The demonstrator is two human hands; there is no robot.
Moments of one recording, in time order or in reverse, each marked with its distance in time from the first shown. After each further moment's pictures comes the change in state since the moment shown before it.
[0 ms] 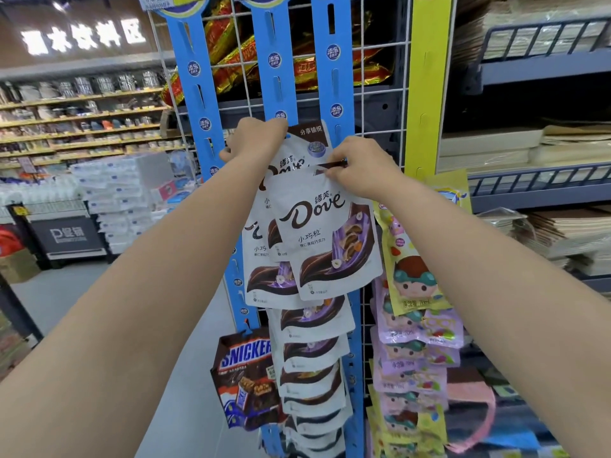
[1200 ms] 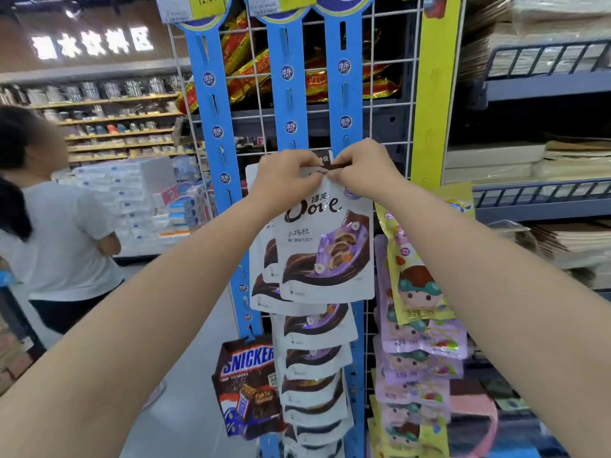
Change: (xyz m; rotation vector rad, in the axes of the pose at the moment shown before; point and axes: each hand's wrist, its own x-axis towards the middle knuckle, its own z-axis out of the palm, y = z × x) left_hand -0.027 -0.035 0.004 0.179 -0.202 0.737; right_hand 0.010 -0.012 0.000 0.148 0.028 0.113
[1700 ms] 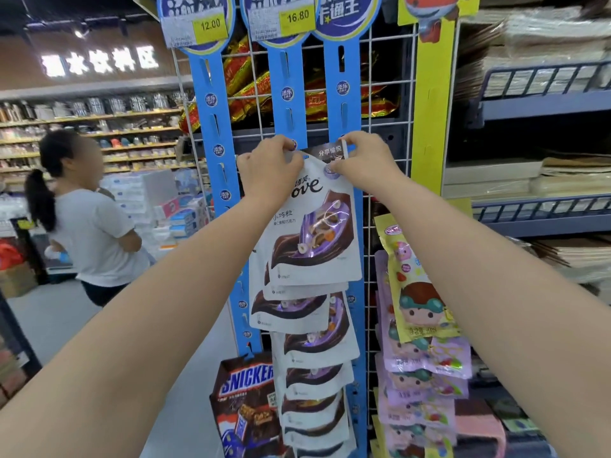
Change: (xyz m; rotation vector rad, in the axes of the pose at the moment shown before) left_hand 0.029 -0.004 -0.010 0.066 0.297 -0.237; right_hand 0.017 -0.010 -0.015 0.248 0.121 0.039
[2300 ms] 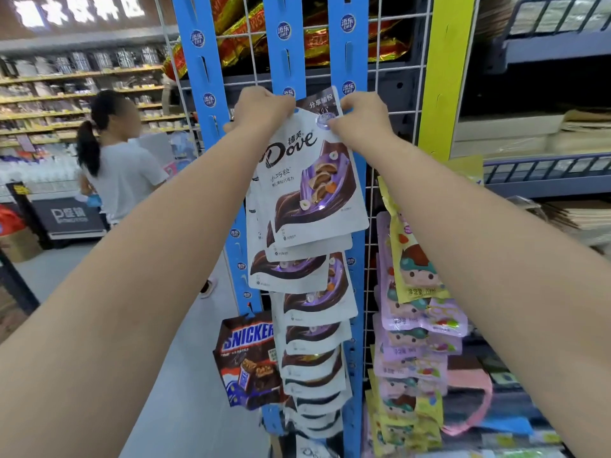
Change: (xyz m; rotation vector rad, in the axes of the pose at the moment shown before) left_hand 0.022 0.000 -0.003 -0.252 -0.149 -0.444; right_hand 0.002 0.006 0.021 -0.039 0.064 0.076
